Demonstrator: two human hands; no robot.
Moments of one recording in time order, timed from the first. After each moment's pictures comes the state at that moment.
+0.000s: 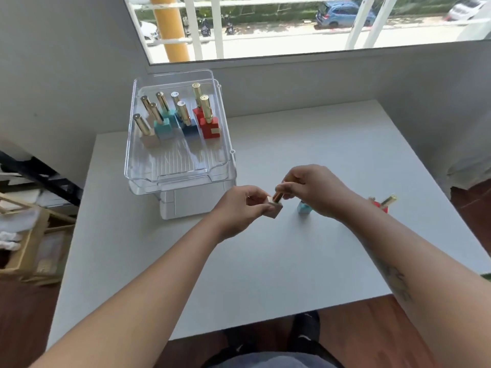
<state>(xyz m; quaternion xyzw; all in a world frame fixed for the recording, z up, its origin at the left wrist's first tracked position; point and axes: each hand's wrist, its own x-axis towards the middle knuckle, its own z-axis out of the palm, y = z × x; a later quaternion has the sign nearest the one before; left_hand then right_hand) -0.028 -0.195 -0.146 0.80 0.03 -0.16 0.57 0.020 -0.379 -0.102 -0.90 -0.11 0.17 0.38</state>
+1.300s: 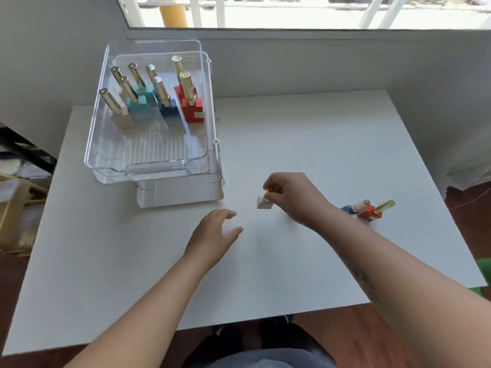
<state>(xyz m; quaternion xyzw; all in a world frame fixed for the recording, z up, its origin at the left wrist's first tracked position) -0.060 -0.201 -0.240 0.90 0.12 -0.10 0.41 0.038 -0.378 -0.151 -0.92 -0.12 0.20 0.32</state>
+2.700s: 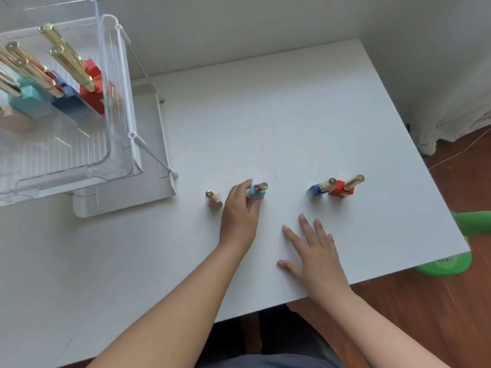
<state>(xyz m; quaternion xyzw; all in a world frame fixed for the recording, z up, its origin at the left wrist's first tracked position) -0.004 -0.342 -0.266 0.84 0.14 -0.05 0.53 -0.070 -0.517 -0.266 -0.96 -0.06 0.24 0.09</state>
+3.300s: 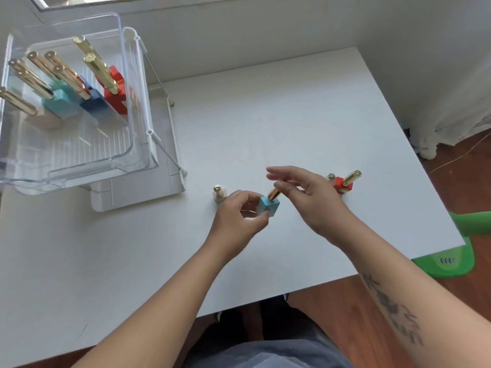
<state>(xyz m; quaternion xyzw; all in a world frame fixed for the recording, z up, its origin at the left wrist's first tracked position) -0.037 -0.316 -0.208 0.79 0.08 -0.09 0.61 0.004 -0.478 -0.152 -0.82 -0.03 0.17 0.55</state>
